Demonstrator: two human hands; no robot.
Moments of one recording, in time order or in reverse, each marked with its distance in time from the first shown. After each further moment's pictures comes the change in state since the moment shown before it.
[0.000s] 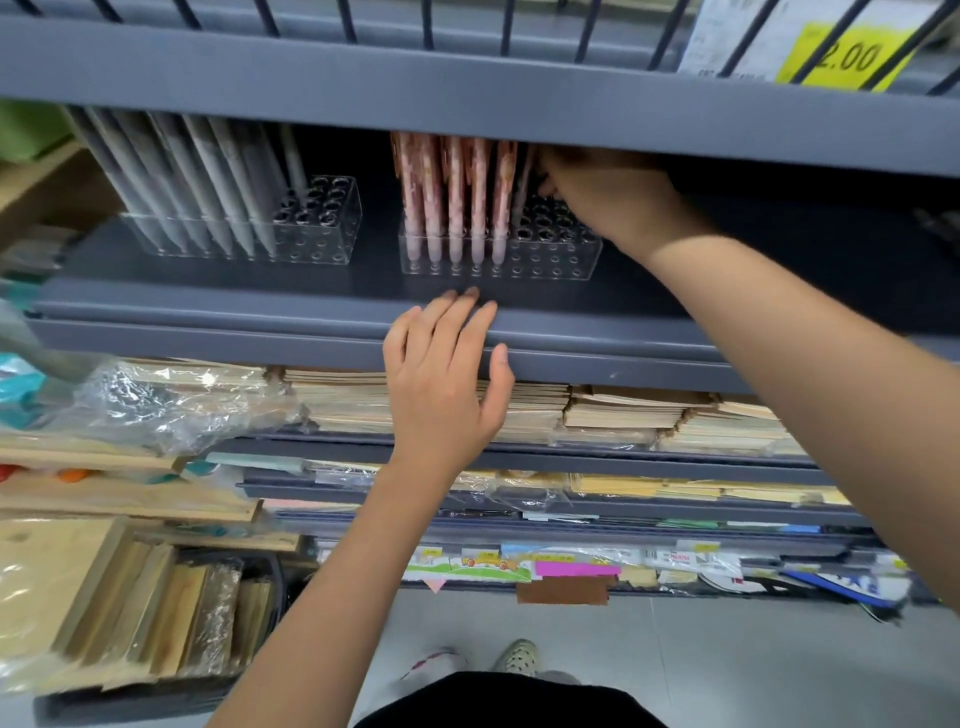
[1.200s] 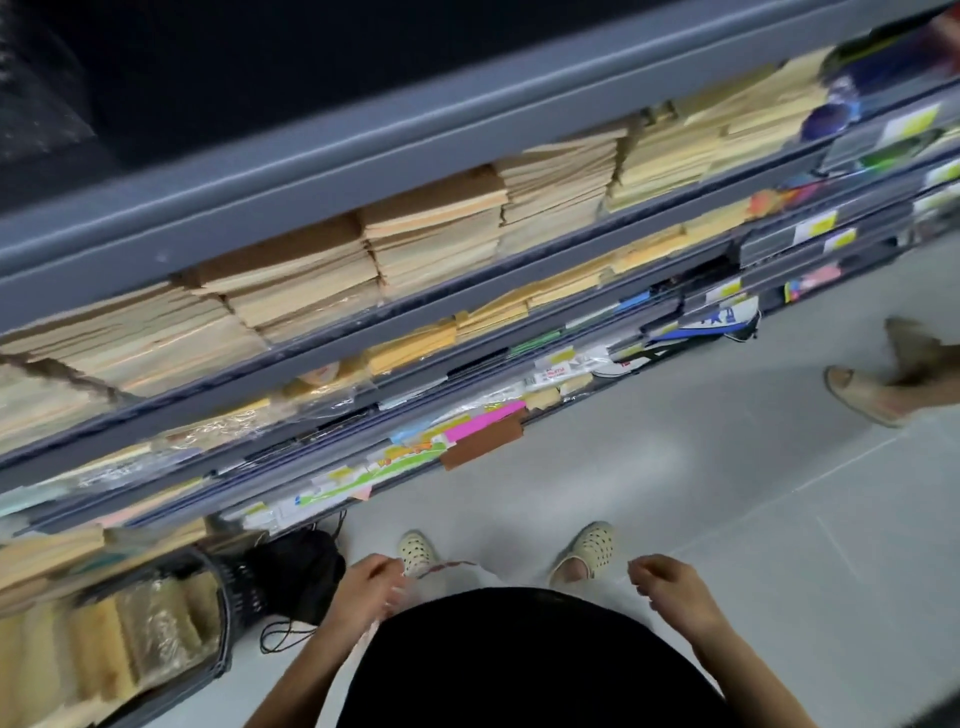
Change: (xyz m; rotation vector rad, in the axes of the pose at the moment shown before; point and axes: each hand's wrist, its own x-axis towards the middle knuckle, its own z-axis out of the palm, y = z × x) left_hand -0.328 0.090 0.029 -0.415 -1.393 -1.440; right_hand -0.562 0.358 0.068 0.419 -0.174 1.378
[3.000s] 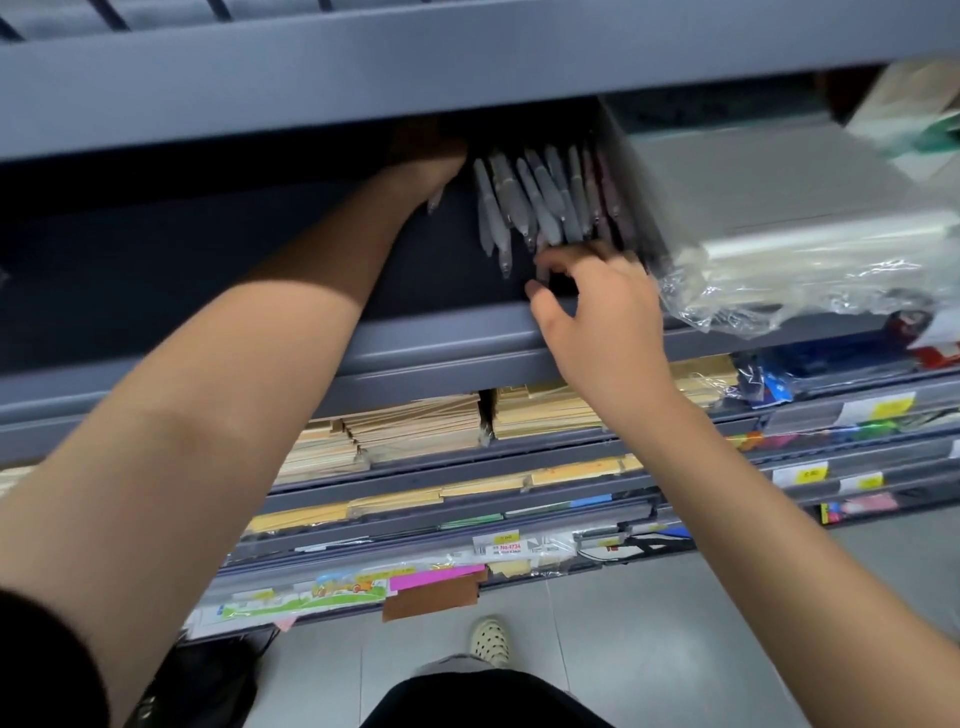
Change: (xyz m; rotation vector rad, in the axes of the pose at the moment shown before) left_hand -0.097 0.683 0.128 0.289 0.598 0.992; right_hand 0.008 -0.449 -0.259 -0.349 0.588 -1.311
